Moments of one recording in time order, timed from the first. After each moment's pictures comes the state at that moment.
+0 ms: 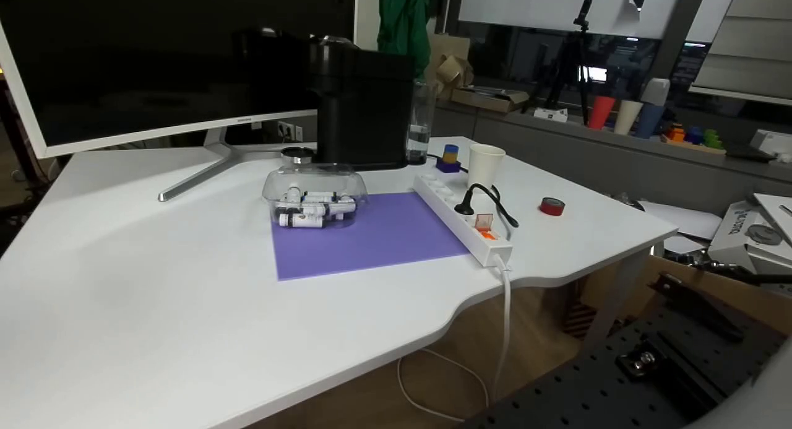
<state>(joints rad) 0.03 -0.48 0.22 -2.52 0.11 2.02 0.39</state>
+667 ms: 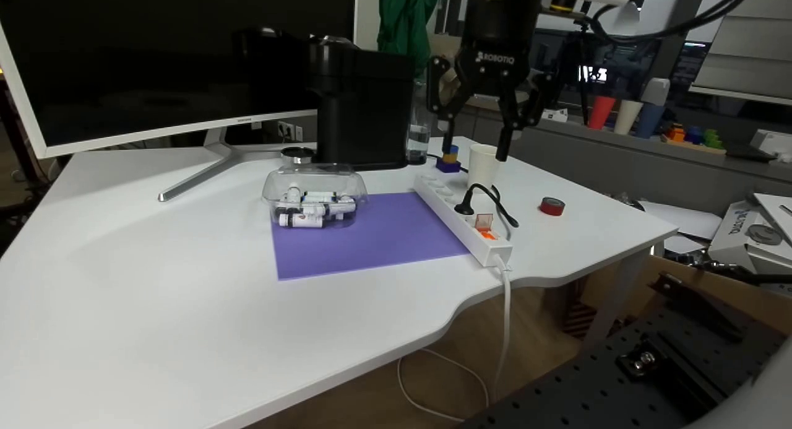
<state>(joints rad) -0.11 -0.36 0.03 -2.79 0.12 2.34 0.33</state>
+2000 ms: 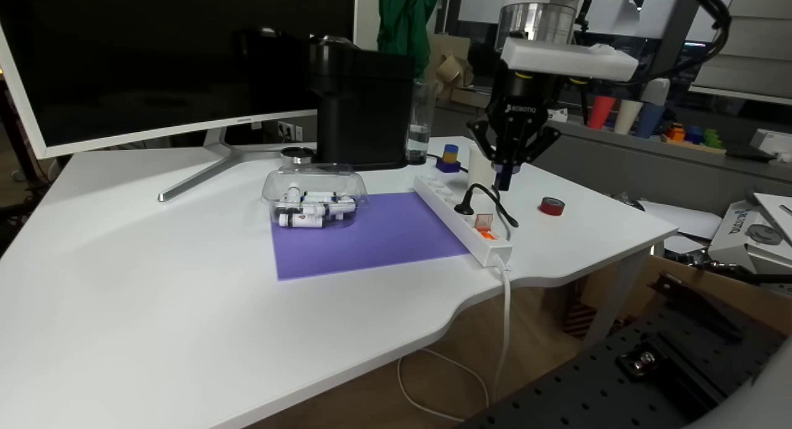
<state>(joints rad) -0.16 -0.11 -0.10 -2.73 -0.01 2.55 0.18</state>
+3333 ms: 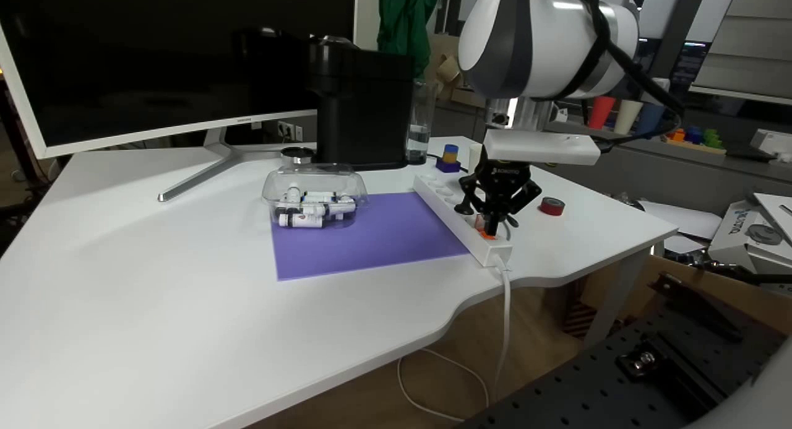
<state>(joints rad) -0.14 0.23 -0.14 -2.69 -0.01 2.93 0.20</state>
